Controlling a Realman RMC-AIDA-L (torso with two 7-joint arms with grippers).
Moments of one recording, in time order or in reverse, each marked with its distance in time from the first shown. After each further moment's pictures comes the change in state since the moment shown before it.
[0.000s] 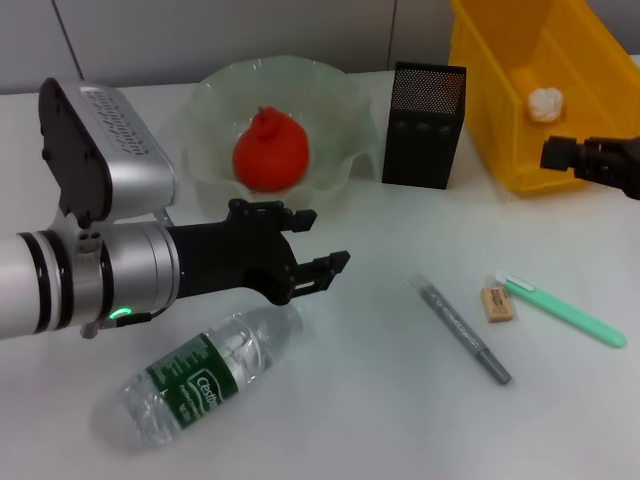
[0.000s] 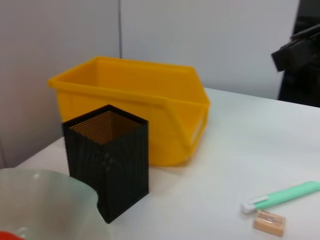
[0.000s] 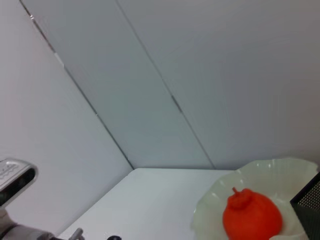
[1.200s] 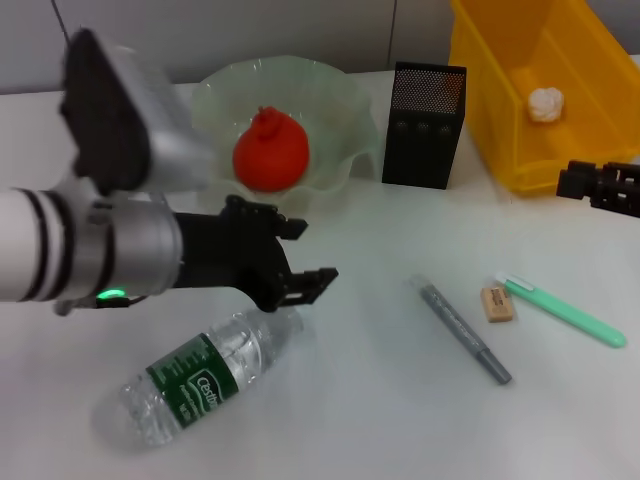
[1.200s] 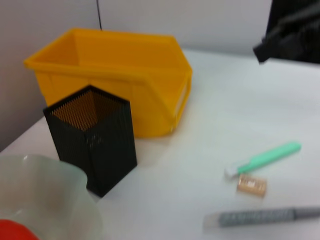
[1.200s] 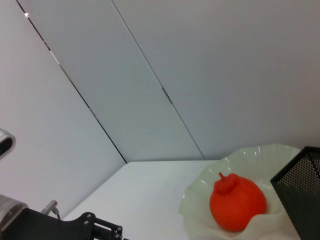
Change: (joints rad) left arm -0.042 -0.005 -0.019 0.240 0.358 -0.200 -0.303; right arm -0.023 -0.027 0.036 0.088 -0.024 0.013 -0.082
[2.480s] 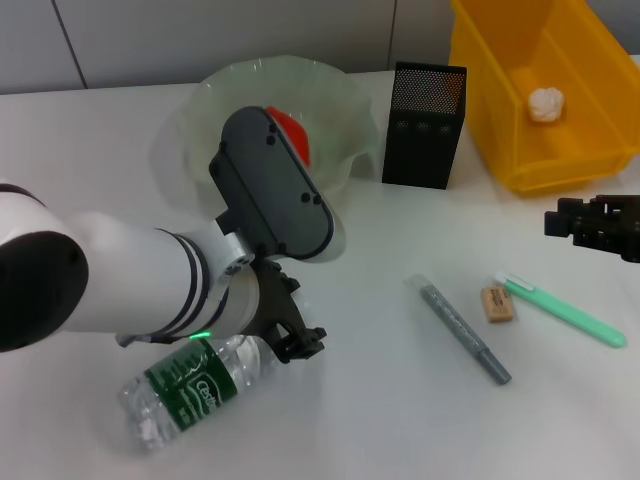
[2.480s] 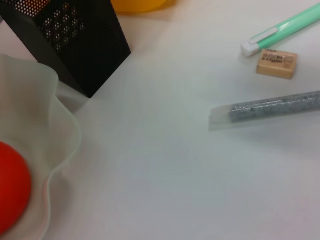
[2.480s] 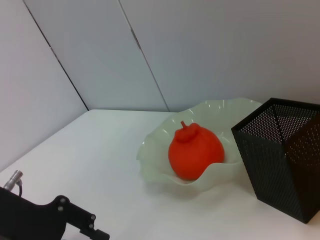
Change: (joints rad) left arm -0.174 -0.008 0.362 -0.031 0.521 -0.008 -0.543; right arm 0.020 0.029 0.000 -0.028 -0.180 -0.083 -0.094
